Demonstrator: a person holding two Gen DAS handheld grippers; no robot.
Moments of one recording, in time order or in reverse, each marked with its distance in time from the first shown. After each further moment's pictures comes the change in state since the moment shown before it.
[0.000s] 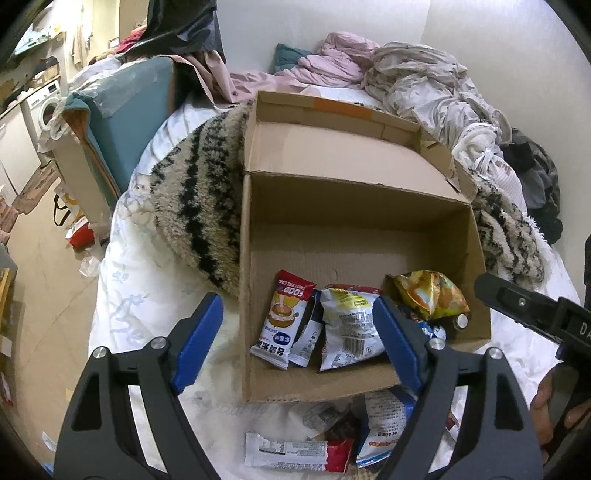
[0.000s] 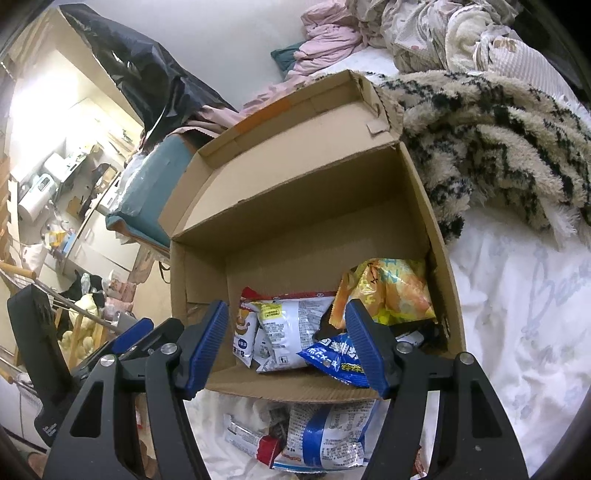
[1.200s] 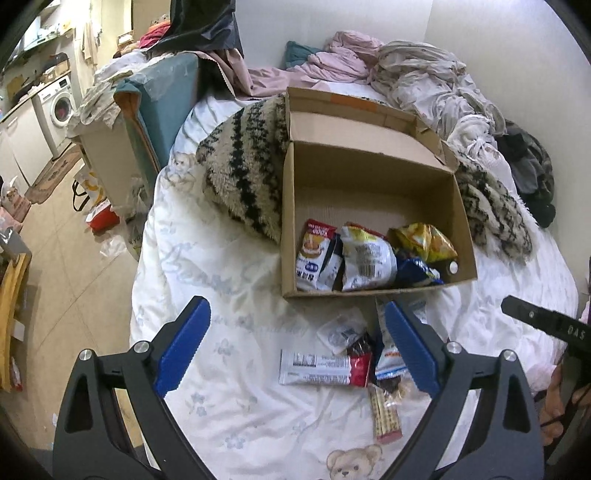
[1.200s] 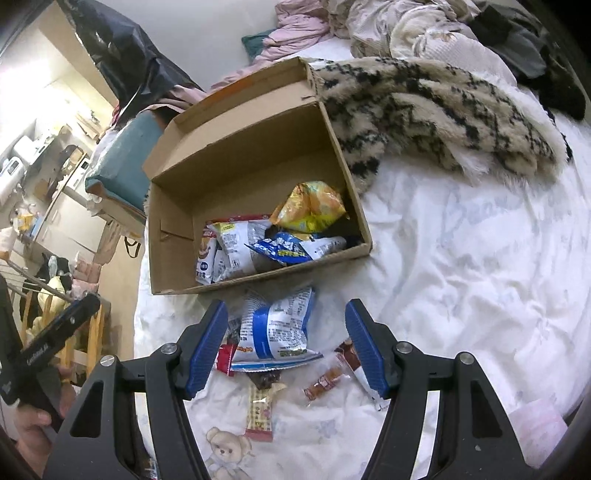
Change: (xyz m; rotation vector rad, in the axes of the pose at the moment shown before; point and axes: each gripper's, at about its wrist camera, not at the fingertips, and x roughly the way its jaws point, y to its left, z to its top) left arm -0.085 0.025 -0.058 -0.008 0.033 0.024; right arm -0.077 -0.017 -0.073 0.015 0.080 -0.176
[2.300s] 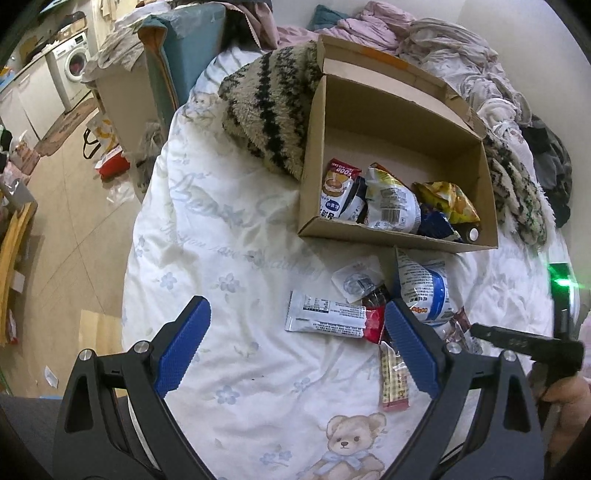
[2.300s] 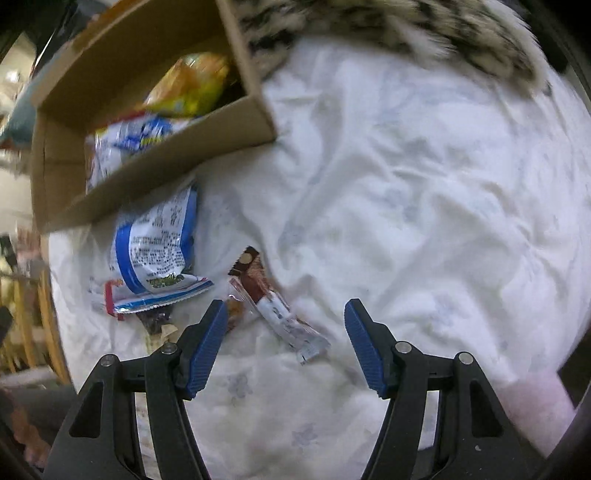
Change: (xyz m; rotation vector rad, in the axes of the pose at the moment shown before) left arm 0.020 0.014 -0.039 -0.101 0.142 0.034; right arm 0.082 -0.047 -0.035 0.014 0.359 -0.266
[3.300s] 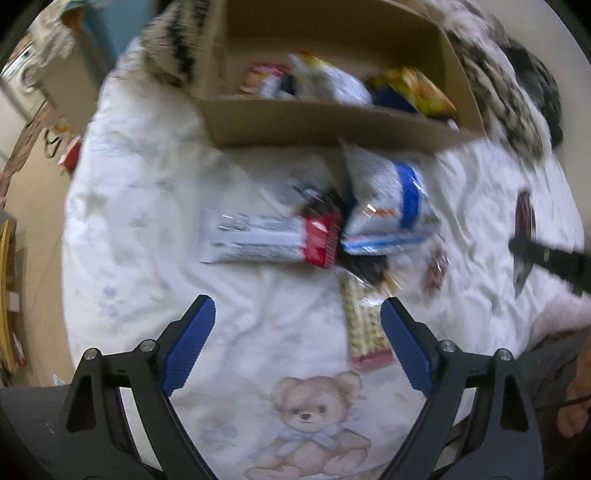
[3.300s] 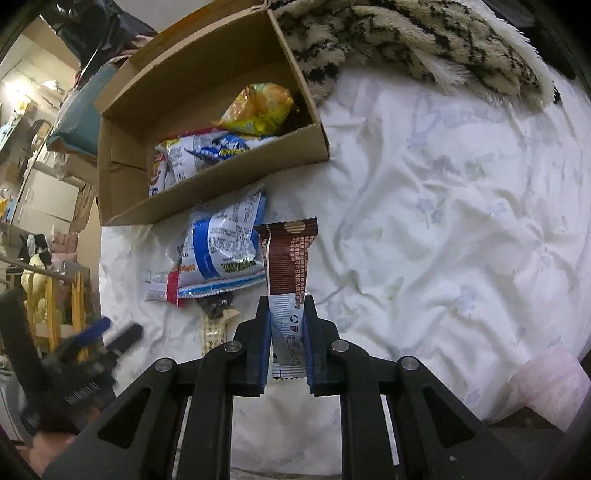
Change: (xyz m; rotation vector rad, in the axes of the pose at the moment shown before) left arm 0.062 -0.075 -0.059 0.187 0.222 -0.038; right arm -0.054 0.003 -0.029 0.023 -0.146 0.181
